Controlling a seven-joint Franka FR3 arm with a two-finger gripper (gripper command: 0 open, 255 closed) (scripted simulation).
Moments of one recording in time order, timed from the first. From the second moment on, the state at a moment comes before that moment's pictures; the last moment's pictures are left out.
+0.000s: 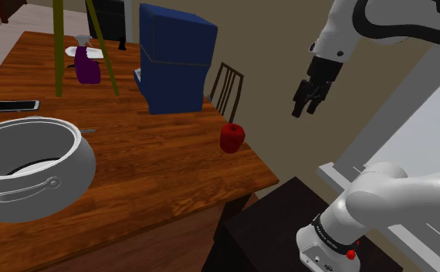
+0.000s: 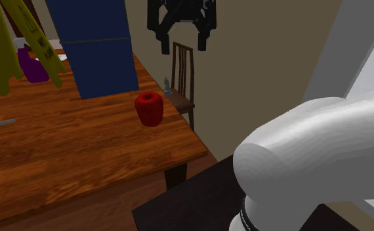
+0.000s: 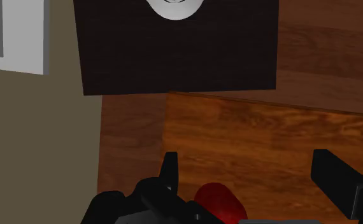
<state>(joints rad) 0.02 -0.82 0.06 -2.38 0.10 1.46 0.06</state>
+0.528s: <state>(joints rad) 0.05 -0.68 0.06 -2.42 0.07 1.69 -0.05</state>
